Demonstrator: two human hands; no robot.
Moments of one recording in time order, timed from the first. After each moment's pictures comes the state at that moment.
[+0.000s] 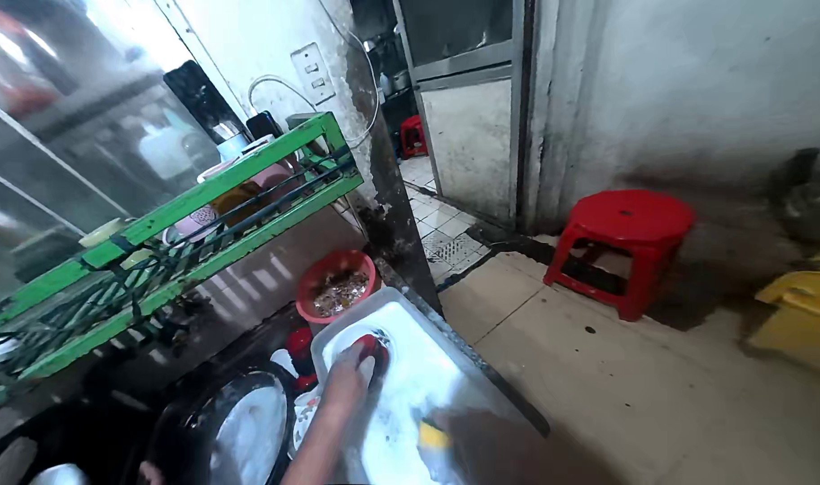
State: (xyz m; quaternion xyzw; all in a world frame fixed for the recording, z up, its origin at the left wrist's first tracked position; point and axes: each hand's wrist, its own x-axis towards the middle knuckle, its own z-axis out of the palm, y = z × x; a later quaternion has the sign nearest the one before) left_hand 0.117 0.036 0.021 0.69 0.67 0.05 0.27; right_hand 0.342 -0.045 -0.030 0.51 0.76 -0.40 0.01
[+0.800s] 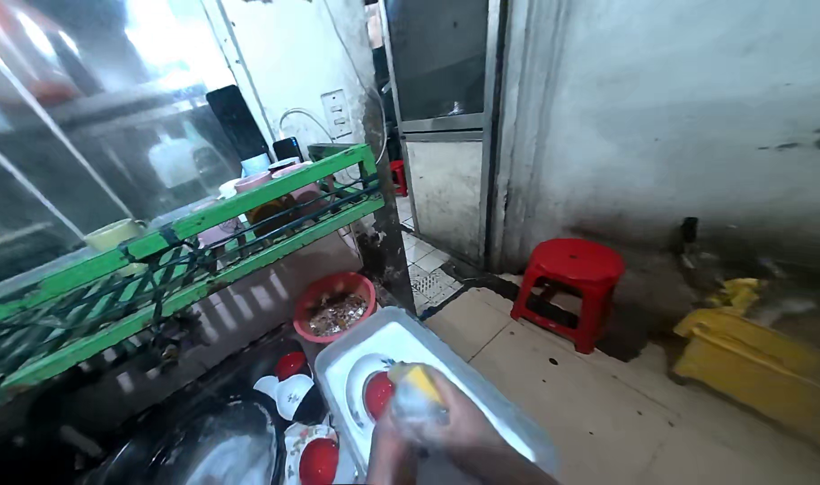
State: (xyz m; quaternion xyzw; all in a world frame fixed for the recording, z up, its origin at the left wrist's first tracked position) left_hand 0.137 -0.054 0.018 0.50 0.52 0.41 0.56; right_hand 0.285 -0.047 0.009 0.53 0.57 -0.42 -0.47
